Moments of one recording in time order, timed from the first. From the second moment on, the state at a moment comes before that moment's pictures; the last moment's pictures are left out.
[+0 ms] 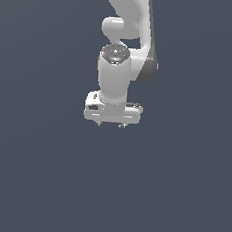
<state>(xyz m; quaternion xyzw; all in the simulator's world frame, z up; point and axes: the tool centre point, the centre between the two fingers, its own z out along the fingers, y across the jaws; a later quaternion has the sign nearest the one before) 0.013 -0.014 0.181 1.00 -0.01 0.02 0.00</state>
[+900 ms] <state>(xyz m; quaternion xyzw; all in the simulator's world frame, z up) -0.008 0.002 0.148 0.99 -0.12 0.01 0.00</state>
